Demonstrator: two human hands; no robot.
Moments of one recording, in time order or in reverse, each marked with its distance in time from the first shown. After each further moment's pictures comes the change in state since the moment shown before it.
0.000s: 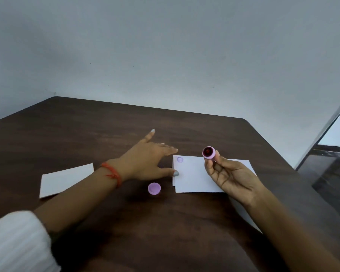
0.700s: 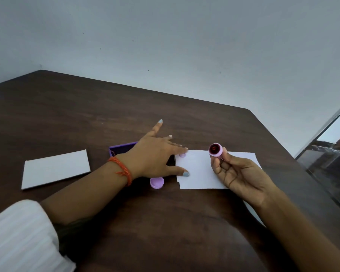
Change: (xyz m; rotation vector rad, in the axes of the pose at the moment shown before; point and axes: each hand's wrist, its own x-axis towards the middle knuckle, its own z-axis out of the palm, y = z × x) left_hand 0.012 -0.003 0.027 0.043 -0.017 0.048; right_hand 0.006 0.006 -0.004 -0.107 0.111 -0.017
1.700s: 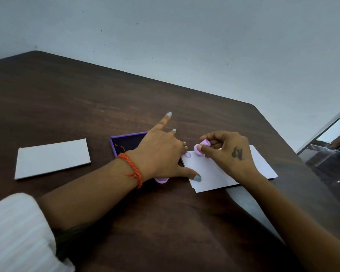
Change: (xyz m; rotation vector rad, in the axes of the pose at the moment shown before) left_hand -0.001 0.017 -0.003 0.201 -0.027 -0.014; right_hand 0.026 0.013 0.034 -1.562 0.192 -0.742
